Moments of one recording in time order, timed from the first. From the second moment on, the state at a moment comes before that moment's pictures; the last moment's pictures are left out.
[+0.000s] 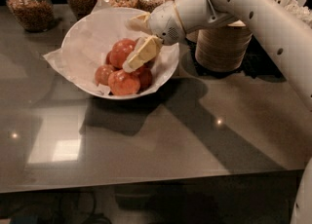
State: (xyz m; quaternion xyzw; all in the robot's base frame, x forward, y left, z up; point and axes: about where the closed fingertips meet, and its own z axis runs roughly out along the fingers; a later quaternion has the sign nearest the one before) arm 0.611 0.055 0.937 -0.64 0.57 0.33 0.40
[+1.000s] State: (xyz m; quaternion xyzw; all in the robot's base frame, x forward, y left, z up) arm 0.617 0.061 0.912 -0.63 0.58 0.36 0.37
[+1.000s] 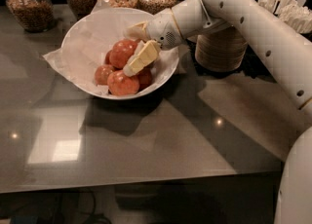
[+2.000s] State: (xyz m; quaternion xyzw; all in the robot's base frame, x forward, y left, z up) arm 0.618 0.062 0.916 -0.63 0.58 0.36 0.37
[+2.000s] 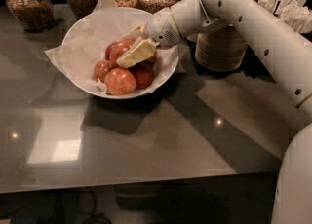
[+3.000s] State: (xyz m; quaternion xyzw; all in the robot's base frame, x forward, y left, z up) arm 0.597 0.064 0.952 -0.65 0.57 0.32 0.38
